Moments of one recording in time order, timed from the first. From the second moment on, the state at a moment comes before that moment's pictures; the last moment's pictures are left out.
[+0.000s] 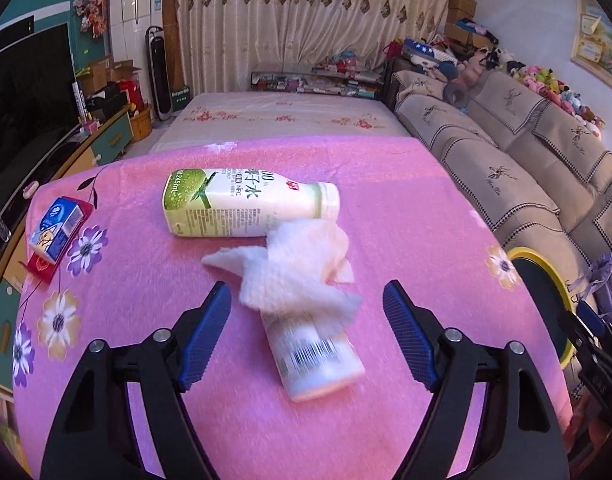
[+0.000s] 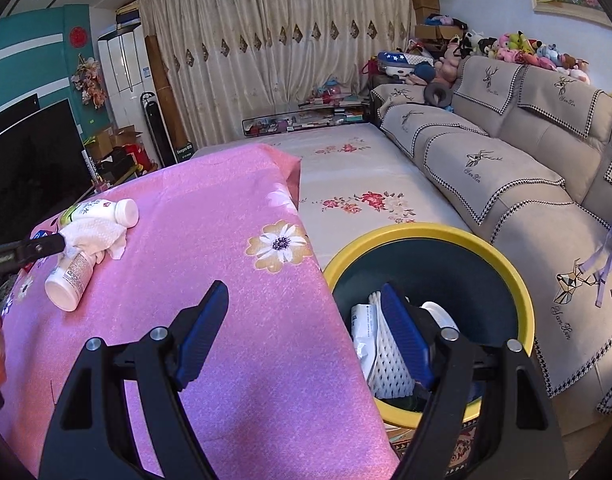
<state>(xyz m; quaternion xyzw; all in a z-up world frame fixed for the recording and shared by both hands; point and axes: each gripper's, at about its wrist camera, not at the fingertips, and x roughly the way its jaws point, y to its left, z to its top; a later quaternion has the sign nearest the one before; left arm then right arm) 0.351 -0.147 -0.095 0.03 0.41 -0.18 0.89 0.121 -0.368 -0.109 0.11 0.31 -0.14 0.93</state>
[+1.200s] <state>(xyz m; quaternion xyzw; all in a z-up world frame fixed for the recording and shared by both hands) 0.315 -0.176 -0.001 0.08 0.34 -0.23 0.91 0.110 -0.380 -0.108 0.11 0.31 -0.16 0.93</state>
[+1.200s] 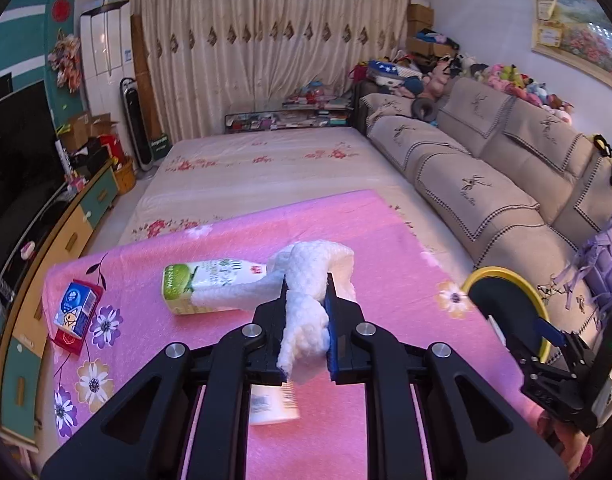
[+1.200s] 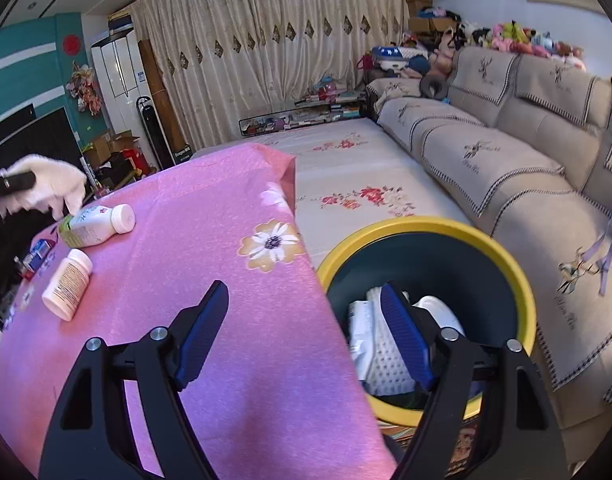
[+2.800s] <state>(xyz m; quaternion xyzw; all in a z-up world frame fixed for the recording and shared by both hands) 0.209 -0.350 -0.044 0.08 0.34 -0.35 0.87 0.005 -0.481 -0.111 0.15 0.31 -0.24 0.91</state>
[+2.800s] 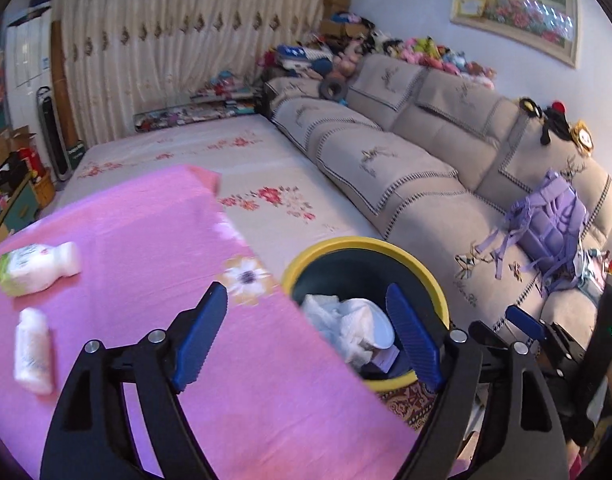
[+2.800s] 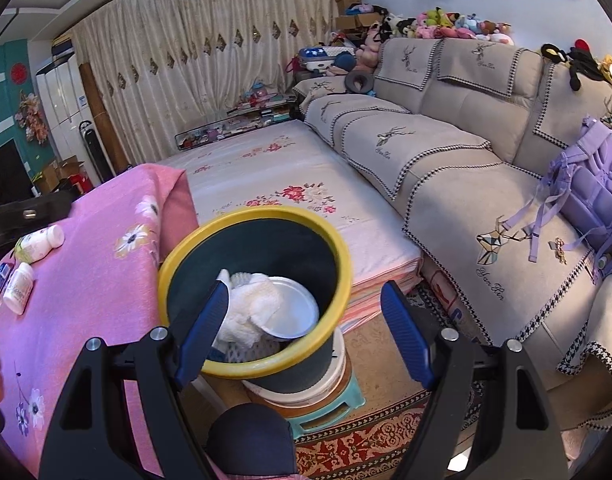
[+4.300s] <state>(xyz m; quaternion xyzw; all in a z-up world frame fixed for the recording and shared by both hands) 0.165 0.023 -0.060 -0.06 0.31 -0.10 0.94 0.243 -0.126 -0.123 0.09 0.42 0.04 0.90</state>
